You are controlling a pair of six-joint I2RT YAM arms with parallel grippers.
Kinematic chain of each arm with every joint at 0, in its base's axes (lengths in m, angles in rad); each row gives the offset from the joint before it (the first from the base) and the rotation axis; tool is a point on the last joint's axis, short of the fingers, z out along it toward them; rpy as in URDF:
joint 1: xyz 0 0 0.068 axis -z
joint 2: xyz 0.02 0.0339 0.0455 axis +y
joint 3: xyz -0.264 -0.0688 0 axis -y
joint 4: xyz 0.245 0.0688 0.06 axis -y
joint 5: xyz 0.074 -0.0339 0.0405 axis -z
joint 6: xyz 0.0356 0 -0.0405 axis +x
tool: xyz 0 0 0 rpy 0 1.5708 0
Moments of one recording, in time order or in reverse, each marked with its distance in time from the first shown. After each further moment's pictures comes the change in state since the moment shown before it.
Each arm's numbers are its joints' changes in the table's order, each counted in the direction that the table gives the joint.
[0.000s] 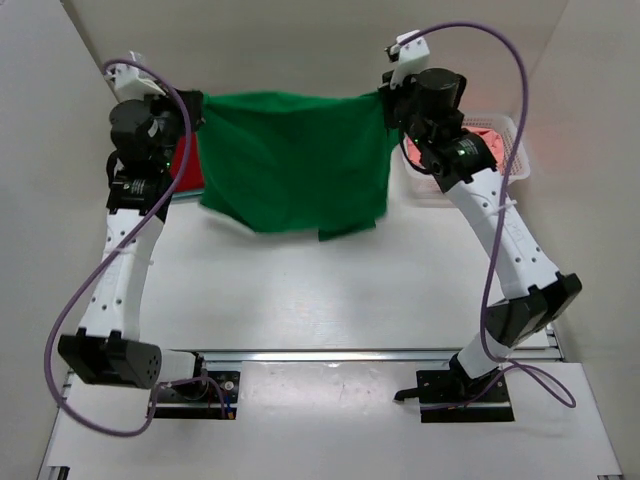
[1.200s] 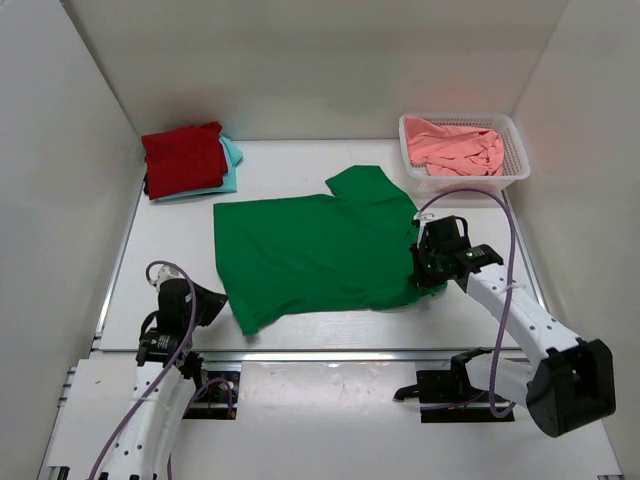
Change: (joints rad) left arm -0.013 -0.997 -1.250 -0.439 0.026 -0.410; right arm 0.135 -0.560 -1.172 -0.259 -0.221 0.229
